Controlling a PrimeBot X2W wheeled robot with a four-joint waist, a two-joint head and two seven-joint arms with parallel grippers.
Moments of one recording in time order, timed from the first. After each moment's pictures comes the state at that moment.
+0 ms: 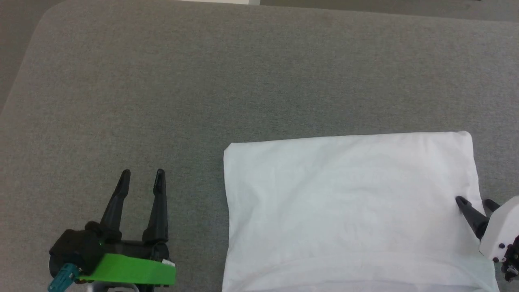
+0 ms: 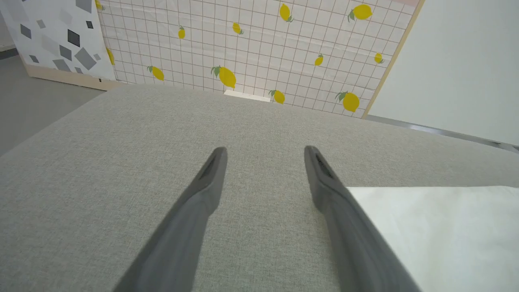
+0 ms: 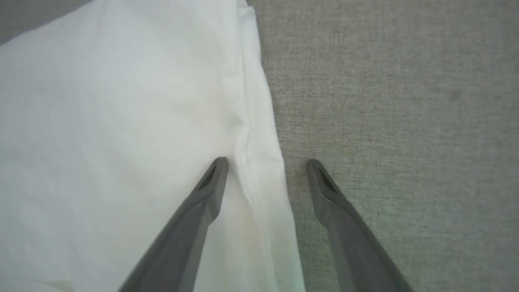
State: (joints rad) left arm 0.06 0.35 -0.27 -0.26 -0.51 0.16 -0.26; right arm -0.05 -0.24 -0.26 -0.07 0.40 0.13 0.78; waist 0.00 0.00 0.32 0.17
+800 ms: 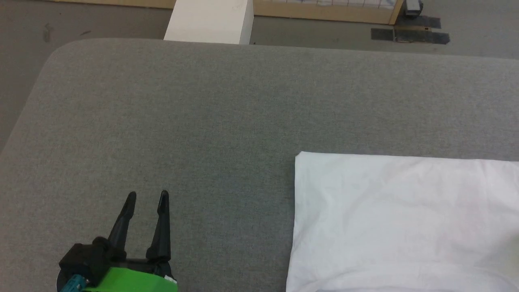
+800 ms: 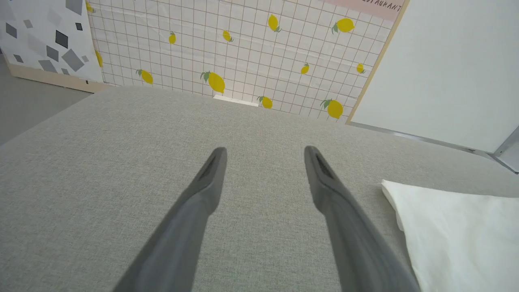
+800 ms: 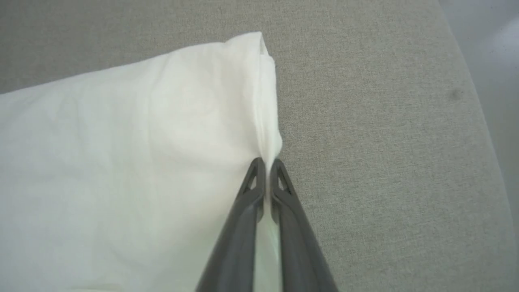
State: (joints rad) left arm 0.12 0.32 -0.25 -0.19 -0.51 0.12 -0.26; right arm -0.02 -0.31 -0.45 0.00 0.32 0.13 0.73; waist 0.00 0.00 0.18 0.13
